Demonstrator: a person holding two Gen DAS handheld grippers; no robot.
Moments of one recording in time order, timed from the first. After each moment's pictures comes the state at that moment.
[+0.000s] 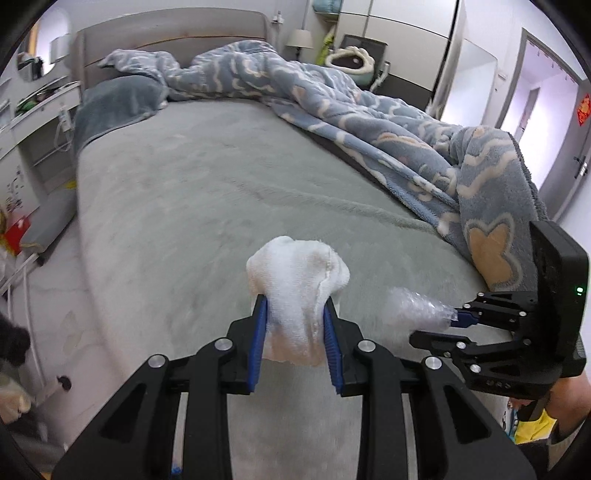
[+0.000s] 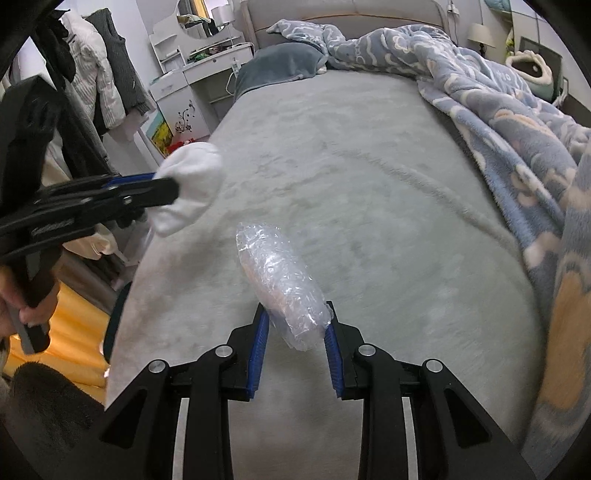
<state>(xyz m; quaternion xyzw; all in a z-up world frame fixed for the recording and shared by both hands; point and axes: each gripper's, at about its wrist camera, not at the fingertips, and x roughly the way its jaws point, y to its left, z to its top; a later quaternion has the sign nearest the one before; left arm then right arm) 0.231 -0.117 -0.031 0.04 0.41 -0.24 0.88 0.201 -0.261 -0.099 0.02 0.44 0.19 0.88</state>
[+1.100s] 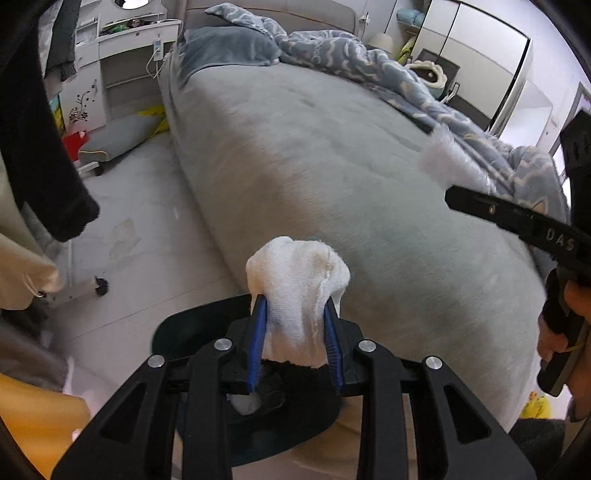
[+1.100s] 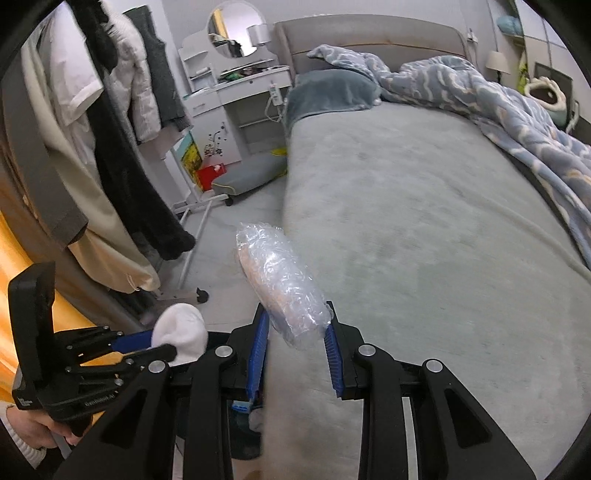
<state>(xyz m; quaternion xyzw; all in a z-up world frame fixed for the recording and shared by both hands) 0.141 0.113 -0.100 -0.03 0.45 -0.14 0.88 0.192 -0.047 -0.075 0.02 0.38 0.21 0.90</state>
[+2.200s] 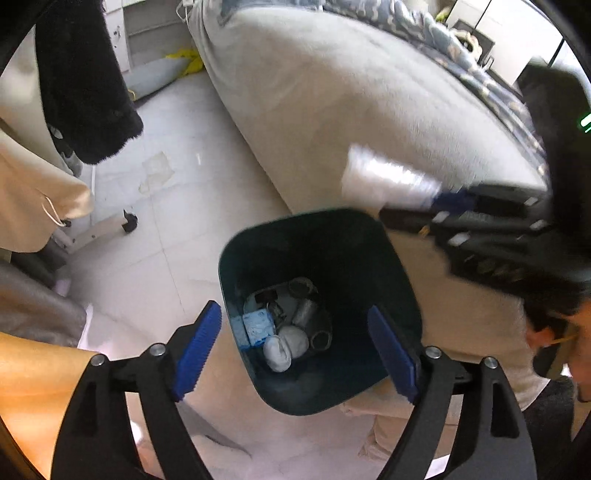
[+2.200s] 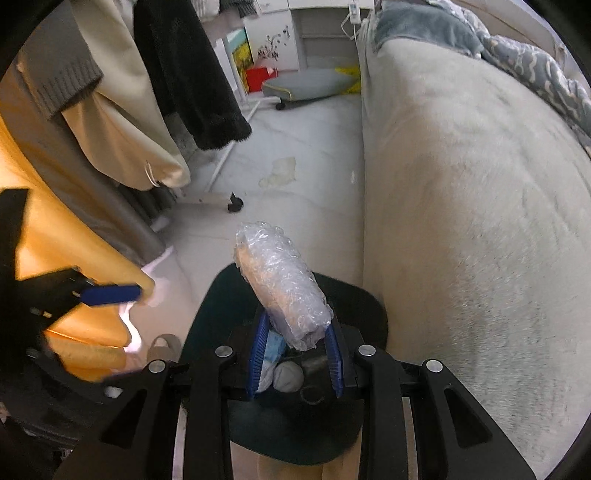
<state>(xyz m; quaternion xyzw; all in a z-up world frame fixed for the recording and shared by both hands) 0.115 0.199 -0.151 -0.04 0.53 -0.11 0.84 0.205 0.102 -0.173 -0.09 0.51 0.27 0.81</state>
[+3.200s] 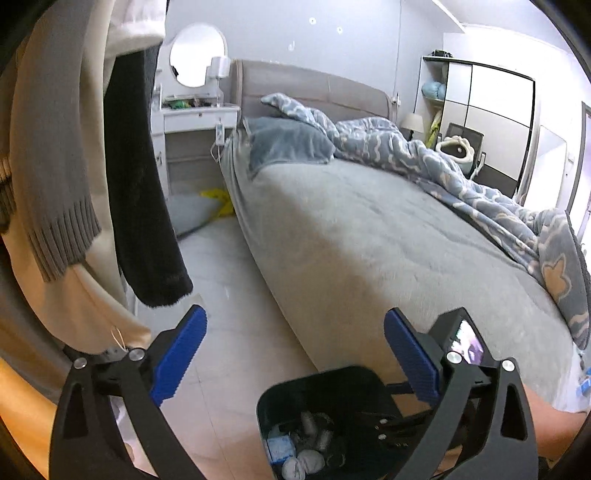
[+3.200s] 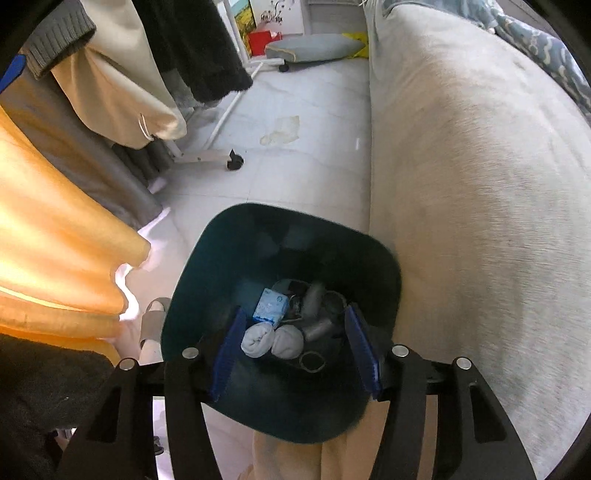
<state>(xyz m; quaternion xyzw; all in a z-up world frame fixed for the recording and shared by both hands) 0.099 0.201 -0.029 -0.03 0.27 -0.05 0.96 0.188 0.093 -0.186 -0.11 0.54 0.27 0.79</state>
